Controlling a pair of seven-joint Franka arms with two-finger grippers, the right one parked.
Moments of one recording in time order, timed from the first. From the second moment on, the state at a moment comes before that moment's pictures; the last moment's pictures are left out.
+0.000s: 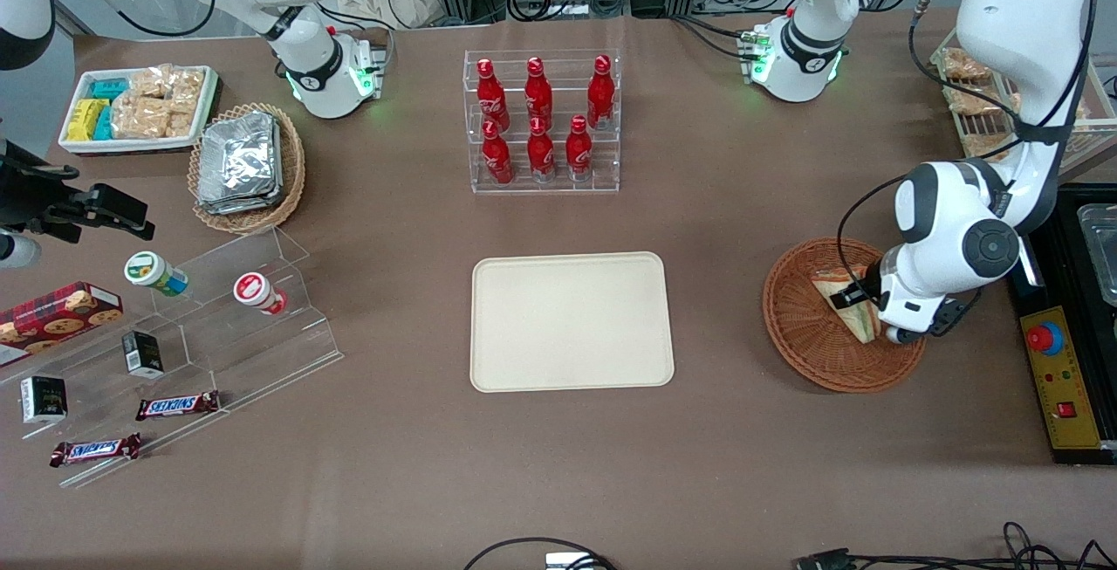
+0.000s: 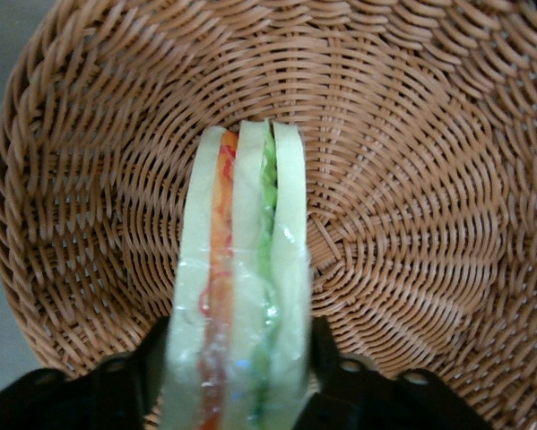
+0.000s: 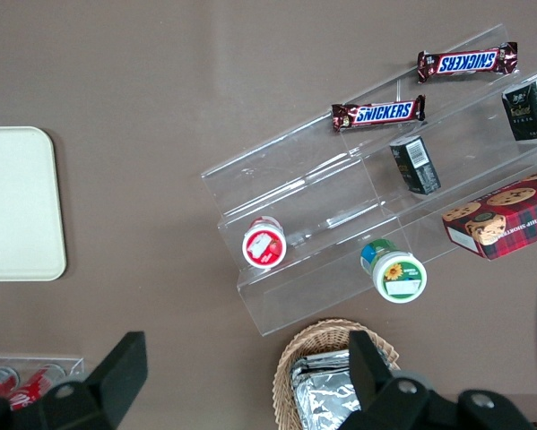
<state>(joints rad) 0.19 0.36 -0.19 -2.11 0.08 2.31 -0.51</state>
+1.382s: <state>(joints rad) 0.05 0.53 -0.61 -1.48 0.24 1.75 -0.56</state>
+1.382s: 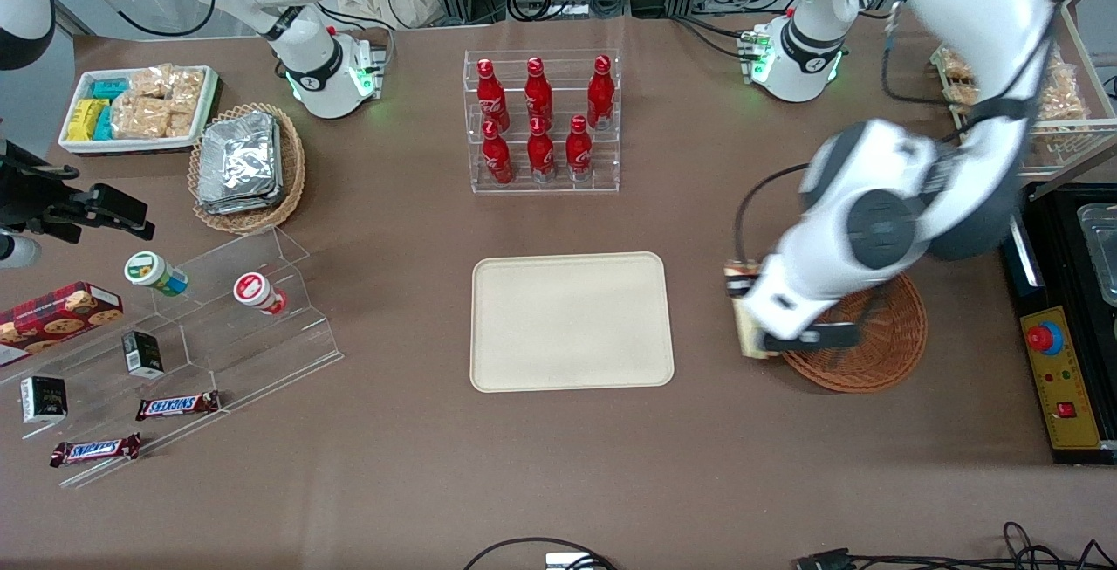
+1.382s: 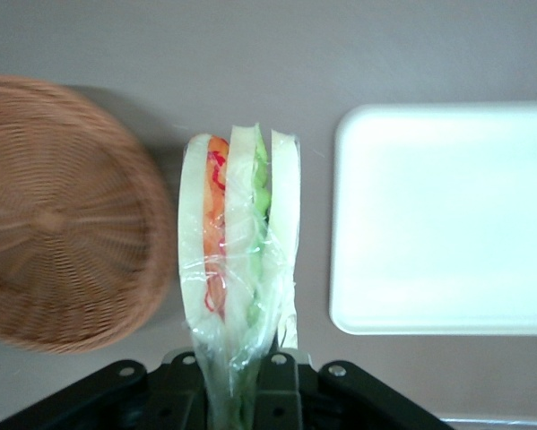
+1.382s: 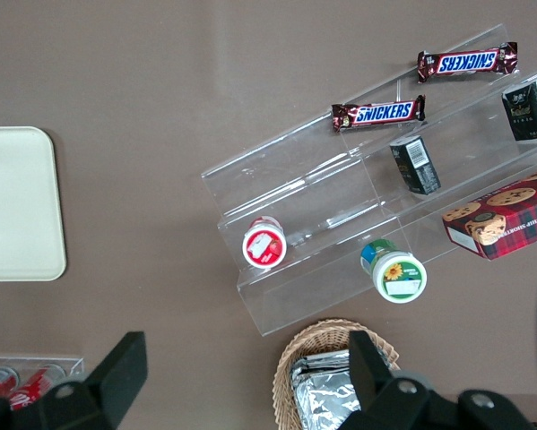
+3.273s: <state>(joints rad) -0.10 0.68 -0.55 -1.44 0.29 1.78 -0.61</state>
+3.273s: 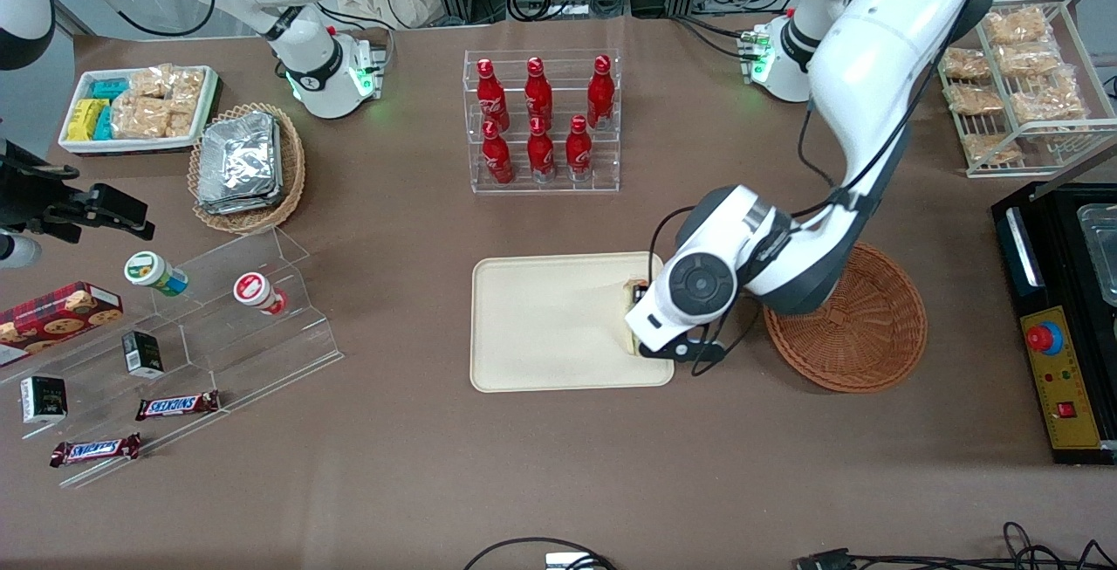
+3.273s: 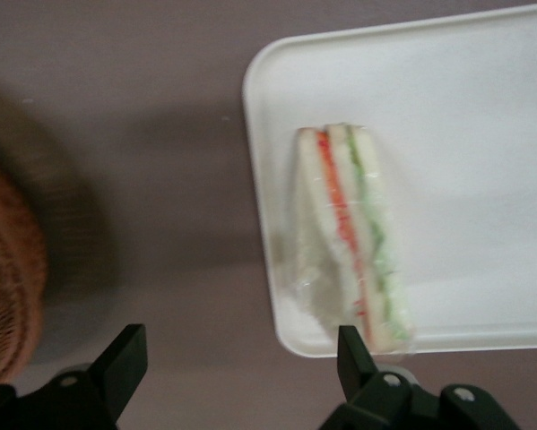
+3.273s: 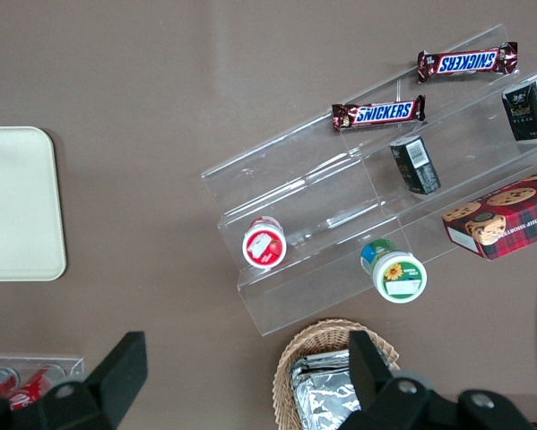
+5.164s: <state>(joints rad) 0.44 0.05 -0.54 -1.81 0.11 1.72 -0.21</state>
